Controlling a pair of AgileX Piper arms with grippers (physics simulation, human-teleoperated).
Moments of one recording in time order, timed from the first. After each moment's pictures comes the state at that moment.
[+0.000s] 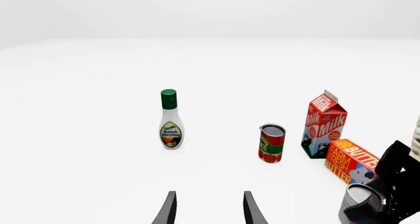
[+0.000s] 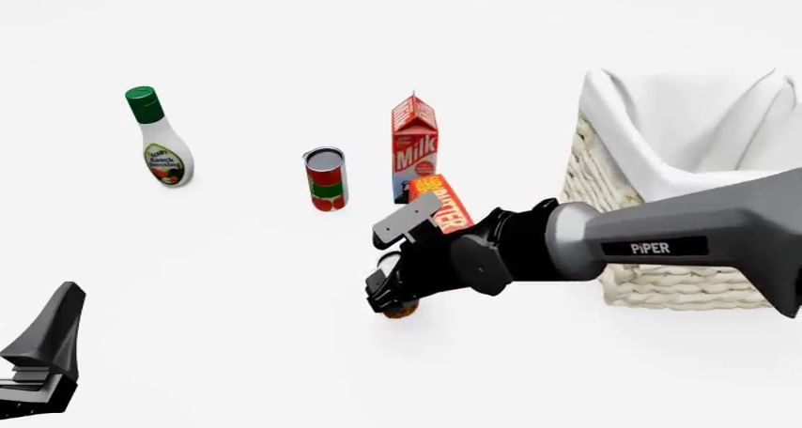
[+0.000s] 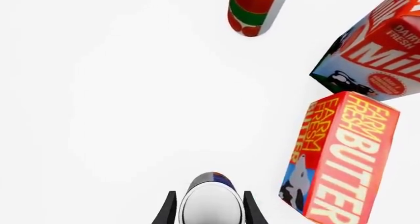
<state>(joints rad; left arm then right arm) 0.00 0.00 0.00 0.00 0.00 0.74 1.89 -1.03 0.12 0.00</state>
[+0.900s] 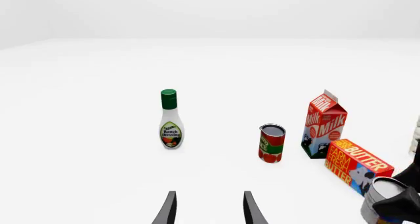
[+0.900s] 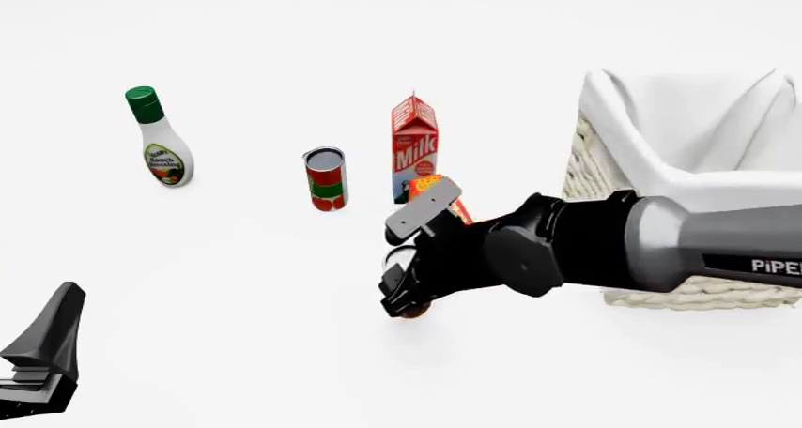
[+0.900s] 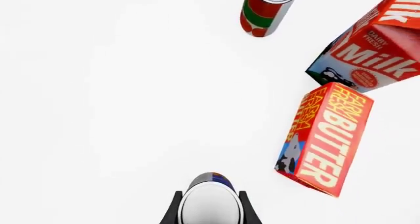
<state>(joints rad) 0.00 0.00 0.00 0.00 0.00 0.77 1.68 -0.95 0.22 -0.04</state>
